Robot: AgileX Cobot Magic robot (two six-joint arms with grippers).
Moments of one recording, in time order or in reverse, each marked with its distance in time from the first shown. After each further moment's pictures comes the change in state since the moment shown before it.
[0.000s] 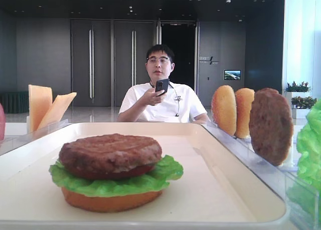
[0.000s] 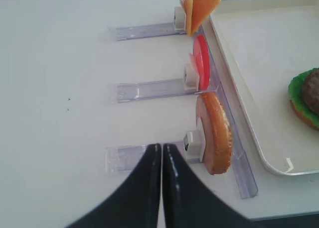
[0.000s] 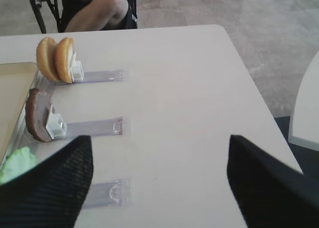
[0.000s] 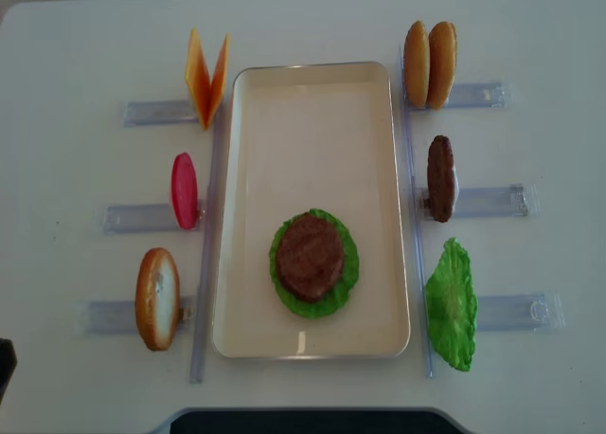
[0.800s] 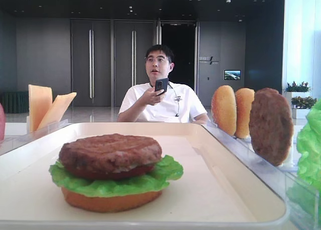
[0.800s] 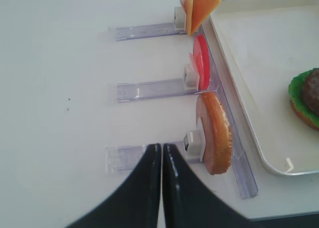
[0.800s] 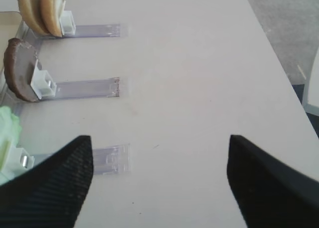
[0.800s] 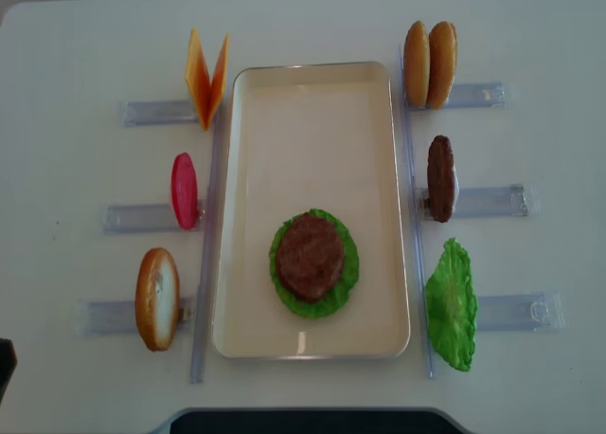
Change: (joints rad) left arm 0.000 0.000 0.000 0.000 0.000 0.000; right arm 0.000 0.000 0.158 0.013 -0.032 -0.022
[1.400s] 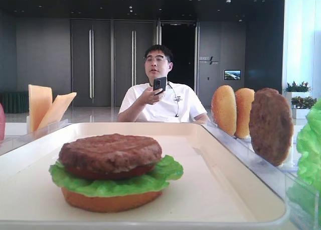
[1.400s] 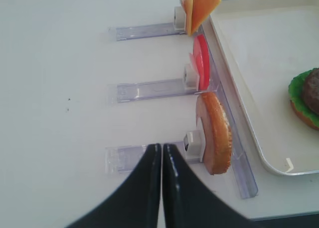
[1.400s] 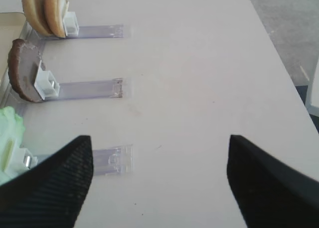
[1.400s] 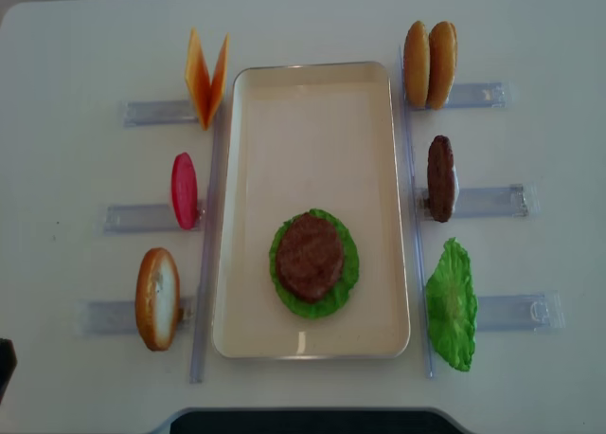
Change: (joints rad) left arm 0.000 0.000 0.000 0.000 0.000 0.000; right arm 0.000 0.000 0.000 0.010 -0.004 -0.002
